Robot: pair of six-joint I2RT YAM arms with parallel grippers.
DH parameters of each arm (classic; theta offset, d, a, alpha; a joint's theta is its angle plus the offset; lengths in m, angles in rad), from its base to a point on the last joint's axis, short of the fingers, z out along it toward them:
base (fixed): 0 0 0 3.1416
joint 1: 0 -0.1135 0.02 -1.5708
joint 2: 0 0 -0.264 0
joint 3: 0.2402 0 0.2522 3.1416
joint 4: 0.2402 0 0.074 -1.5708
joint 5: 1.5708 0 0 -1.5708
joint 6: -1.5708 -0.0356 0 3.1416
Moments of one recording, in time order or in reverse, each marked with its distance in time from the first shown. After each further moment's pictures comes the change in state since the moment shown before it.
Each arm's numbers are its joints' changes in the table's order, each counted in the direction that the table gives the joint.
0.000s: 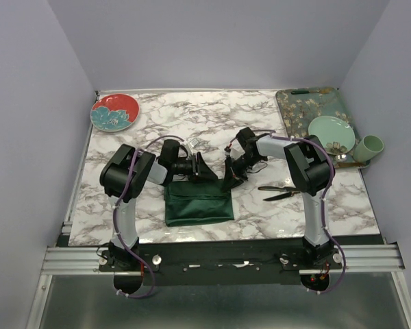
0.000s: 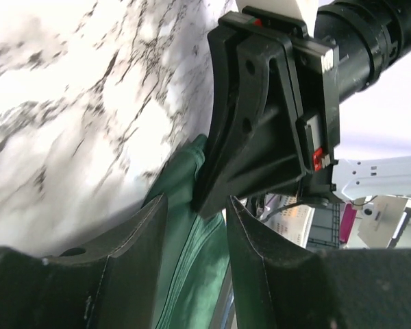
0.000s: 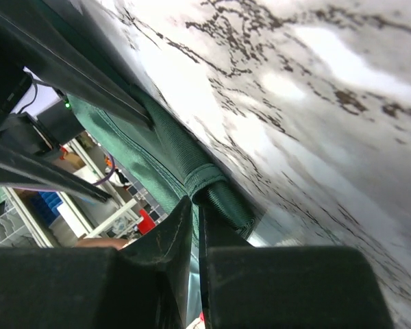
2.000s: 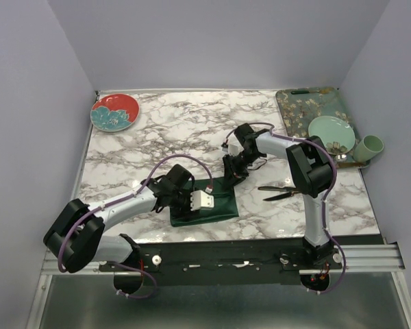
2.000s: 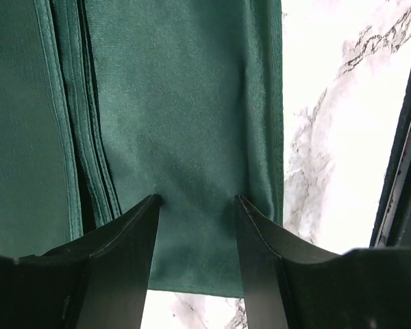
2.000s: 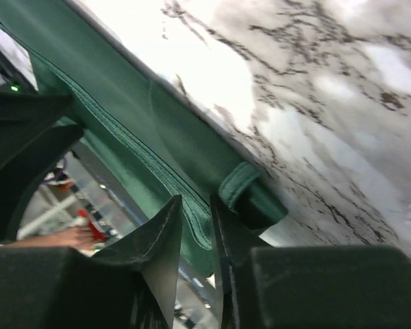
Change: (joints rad) left arm 0.343 0.732 -0.169 1.154 -0.605 -1.669; right arm -0.011 0.027 0.052 0.071 0.093 0.175
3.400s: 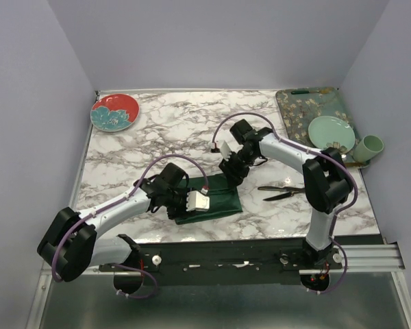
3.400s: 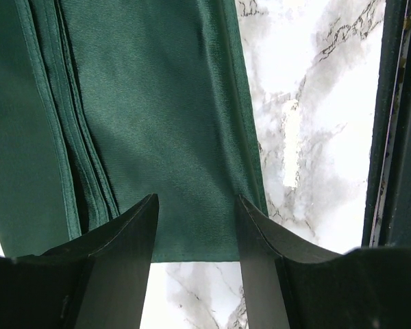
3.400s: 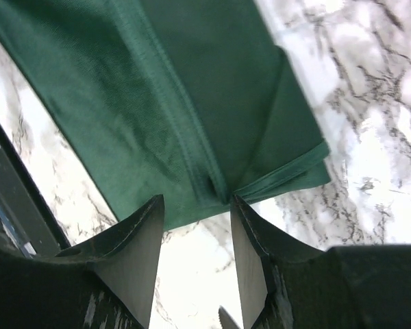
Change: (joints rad) left arm -0.049 0.077 -0.009 0.048 0.080 -0.097; right arm -0.105 0.225 -0.032 0.062 0.206 0.646
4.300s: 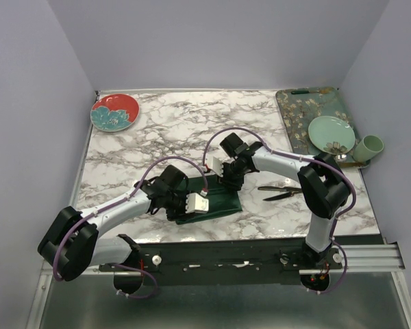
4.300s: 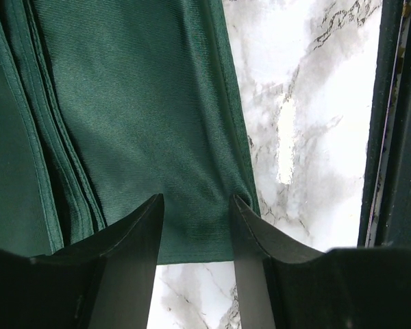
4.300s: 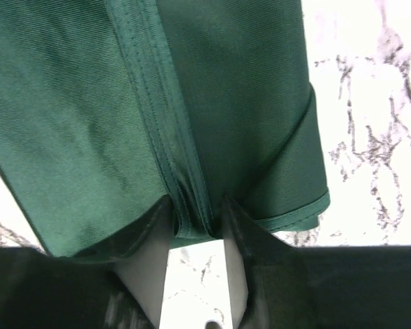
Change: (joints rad) left arm 0.000 -0.008 -0.029 -0.011 0.000 0.000; right arm -0.122 0.039 -0.146 -0.181 0.190 0.261
